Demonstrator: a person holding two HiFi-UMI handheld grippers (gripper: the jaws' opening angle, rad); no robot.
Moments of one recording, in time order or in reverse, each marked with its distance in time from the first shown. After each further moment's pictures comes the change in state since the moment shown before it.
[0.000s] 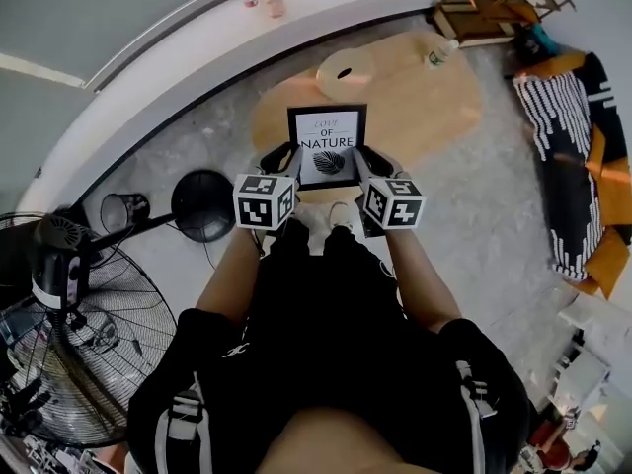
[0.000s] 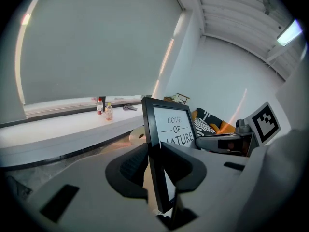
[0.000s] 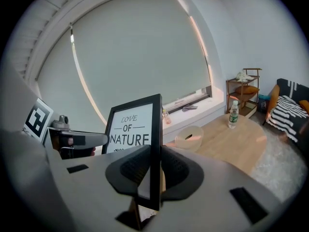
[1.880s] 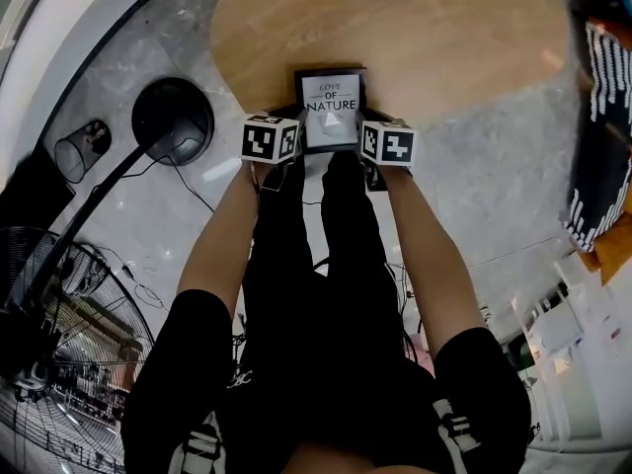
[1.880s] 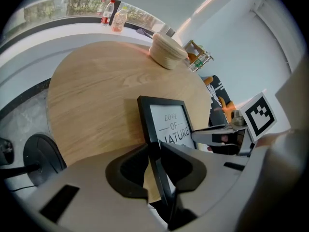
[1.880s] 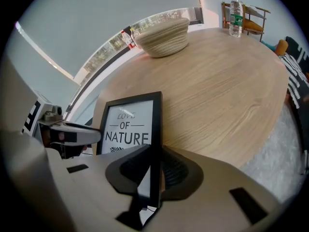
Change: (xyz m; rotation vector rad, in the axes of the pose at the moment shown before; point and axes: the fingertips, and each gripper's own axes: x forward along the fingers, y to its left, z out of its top) left arm 0.285 0.120 -0.362 -0.290 0.586 -0.090; right arm 0.260 -0.180 -0.352 0.152 0.650 -0.115
